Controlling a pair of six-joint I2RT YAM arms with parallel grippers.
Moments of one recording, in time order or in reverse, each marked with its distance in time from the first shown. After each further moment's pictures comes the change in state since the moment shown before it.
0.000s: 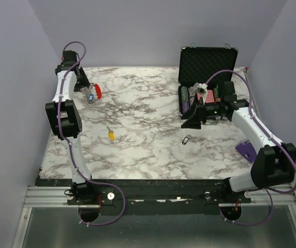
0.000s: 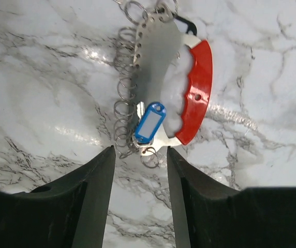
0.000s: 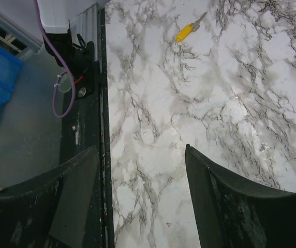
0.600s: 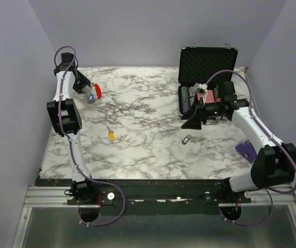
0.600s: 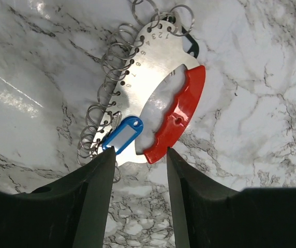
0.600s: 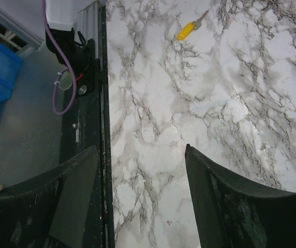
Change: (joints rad) left arm 0.063 0.134 0.169 -0.061 0.105 -0.397; right arm 0.000 0.000 0.008 -0.034 -0.001 -0.032
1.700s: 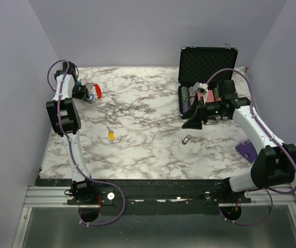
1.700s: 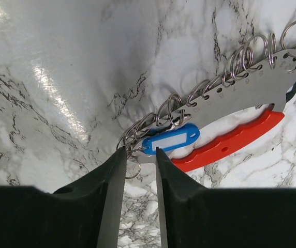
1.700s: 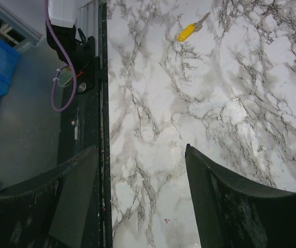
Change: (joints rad) left arm 0.023 0.024 -0.089 -0.147 -0.066 -0.519; right arm 0.000 0.000 0.036 -0.069 0.000 -0.061
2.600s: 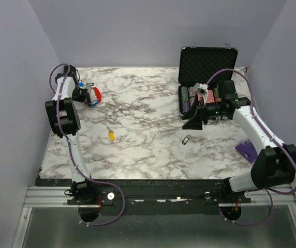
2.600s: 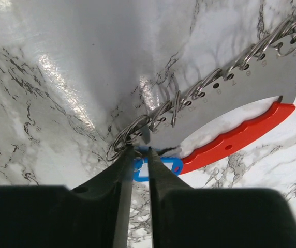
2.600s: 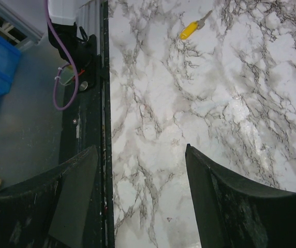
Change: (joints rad) left arm -0.001 -0.051 -0.123 0.036 0.041 0.027; right arm 0.000 -0.003 0.002 -0.027 0.000 -0.020
